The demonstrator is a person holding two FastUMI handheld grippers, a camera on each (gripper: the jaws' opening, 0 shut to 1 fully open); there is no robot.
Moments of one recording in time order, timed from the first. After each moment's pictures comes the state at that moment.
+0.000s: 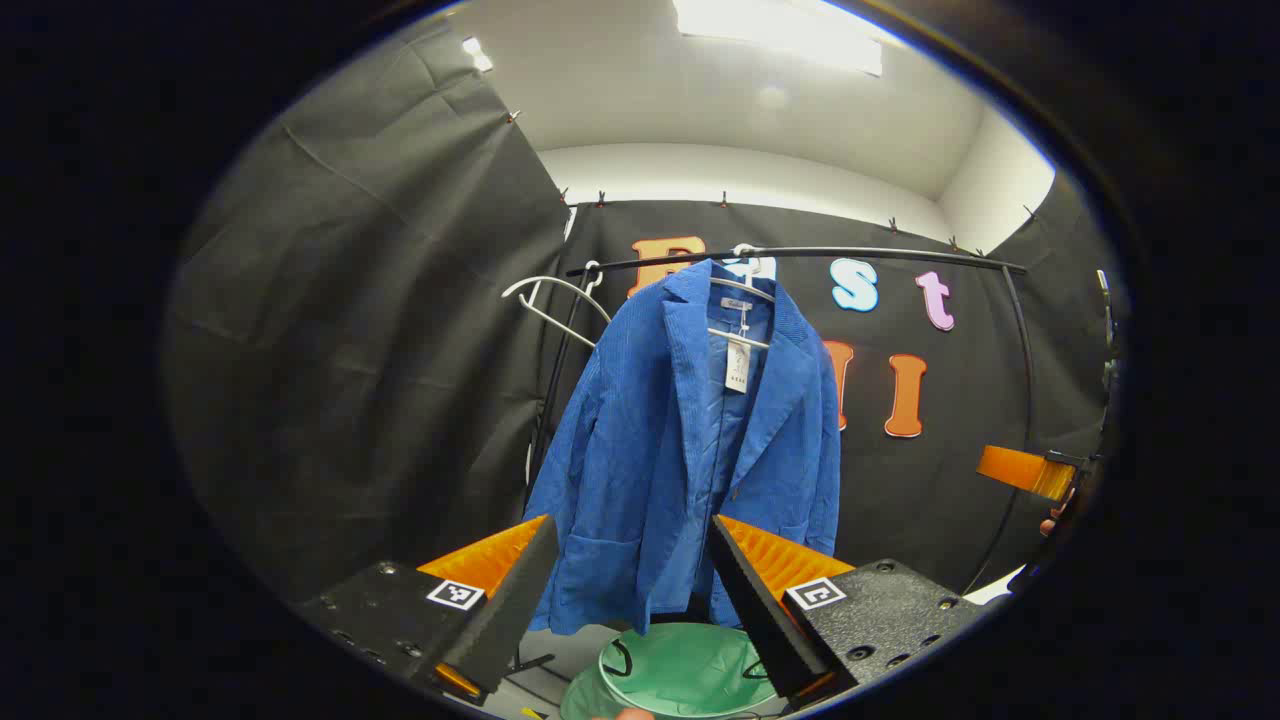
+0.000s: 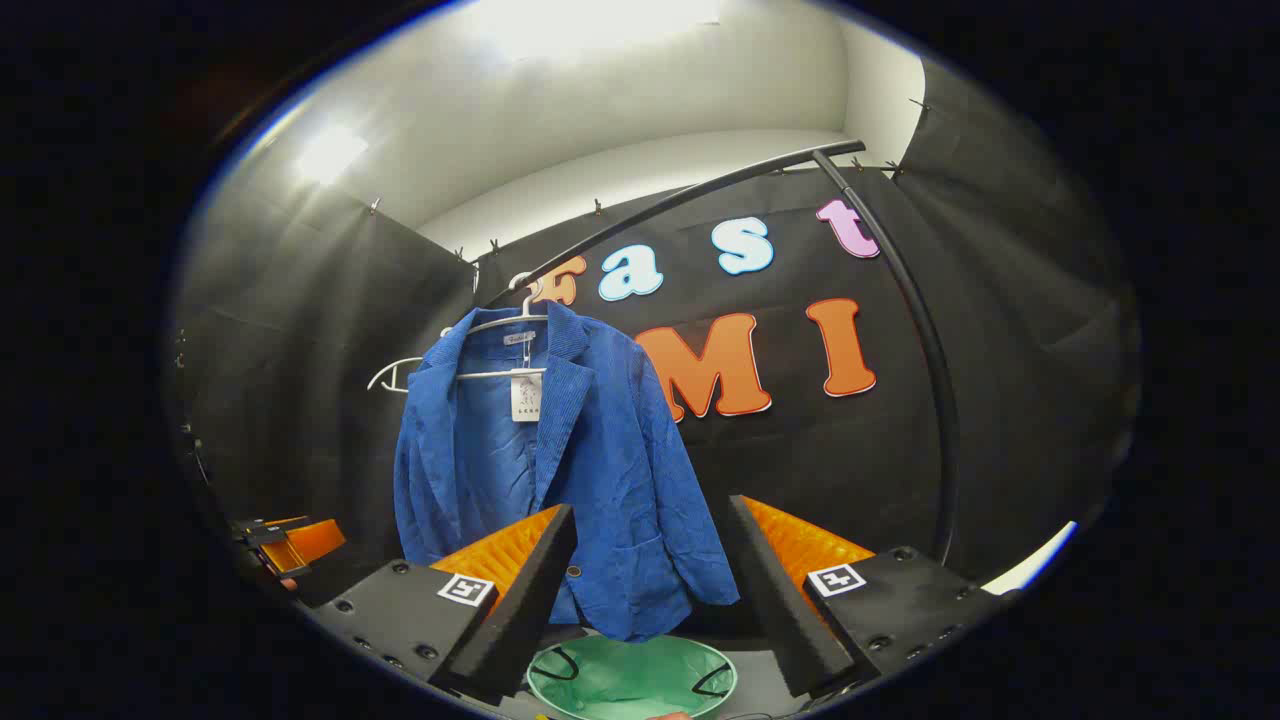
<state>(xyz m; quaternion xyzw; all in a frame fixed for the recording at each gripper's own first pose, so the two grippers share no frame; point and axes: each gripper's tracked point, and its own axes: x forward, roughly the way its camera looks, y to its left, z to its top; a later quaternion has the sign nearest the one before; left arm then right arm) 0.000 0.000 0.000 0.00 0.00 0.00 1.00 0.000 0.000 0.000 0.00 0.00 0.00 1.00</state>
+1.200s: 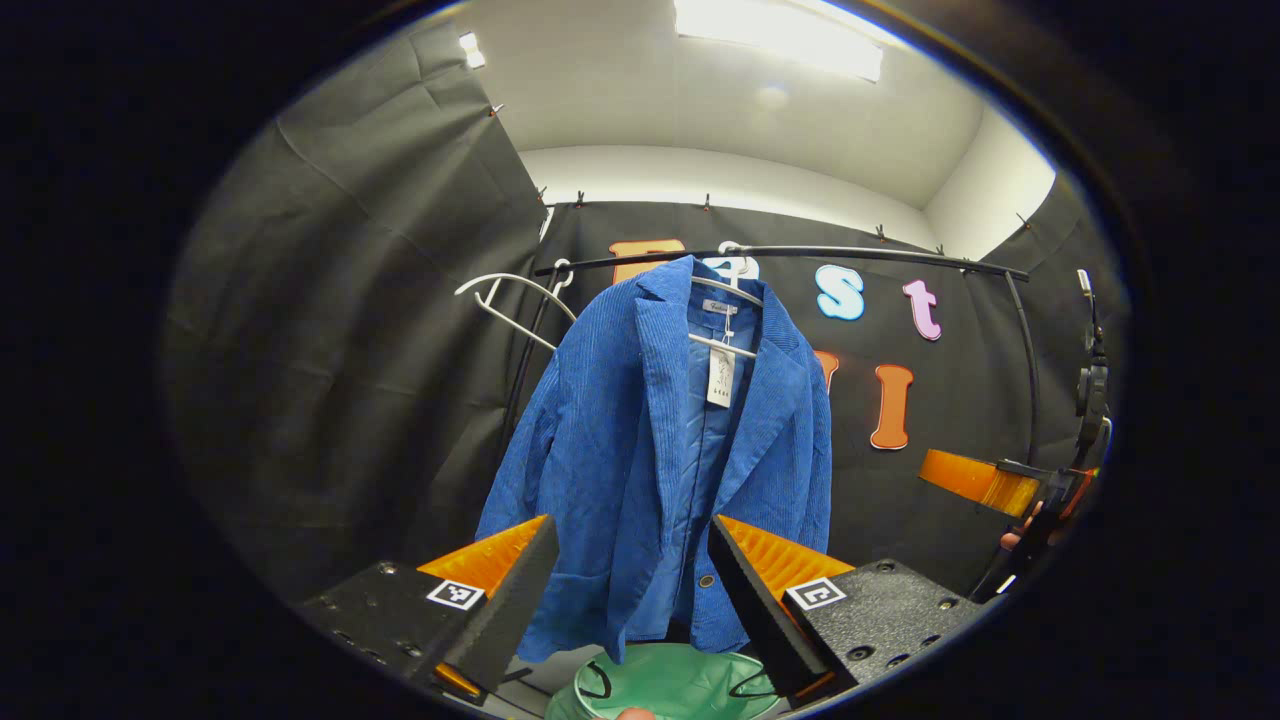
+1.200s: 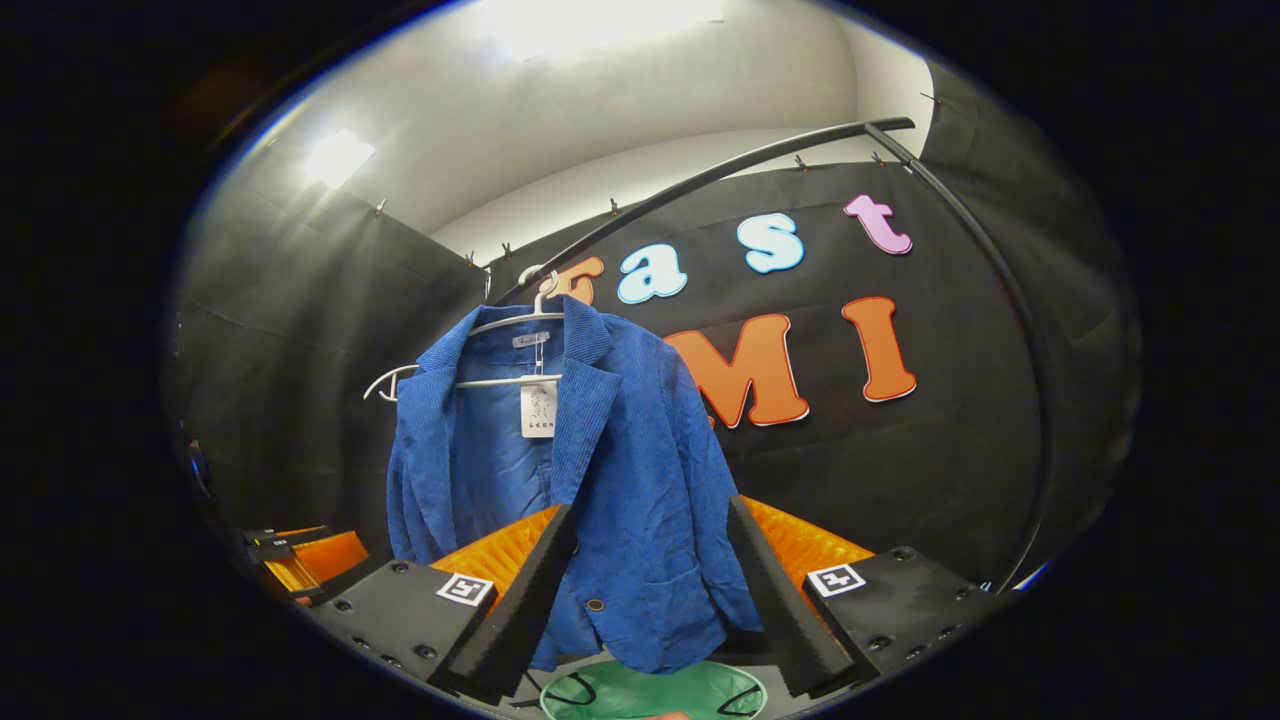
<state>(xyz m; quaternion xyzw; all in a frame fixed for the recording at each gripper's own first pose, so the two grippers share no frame) 0.057 -0.028 0.006 -0.01 -0.02 -0.04 1.00 0.073 0.043 -0.006 0.02 -0.01 0.03 1.00</state>
